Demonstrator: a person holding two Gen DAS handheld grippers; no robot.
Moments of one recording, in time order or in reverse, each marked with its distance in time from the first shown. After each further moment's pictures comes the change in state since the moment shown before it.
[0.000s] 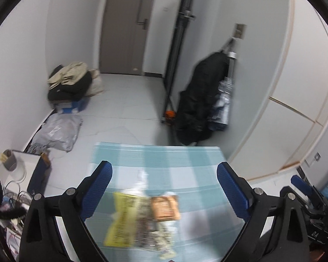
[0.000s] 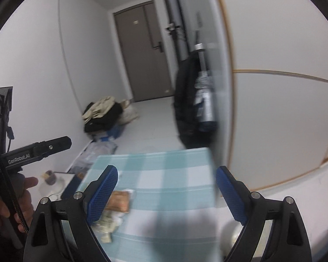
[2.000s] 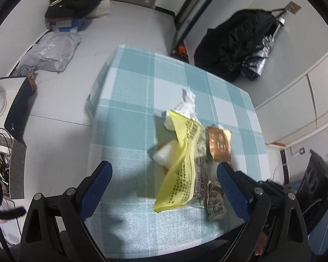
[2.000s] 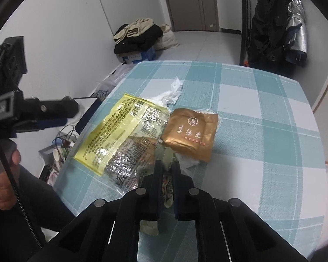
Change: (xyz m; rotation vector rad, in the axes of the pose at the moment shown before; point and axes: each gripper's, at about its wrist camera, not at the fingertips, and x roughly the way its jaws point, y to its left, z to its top) left arm 0.077 0.110 -0.072 -0.183 0.447 -0.130; right arm 0.159 0.112 -0.114 -0.161 0.451 0.183
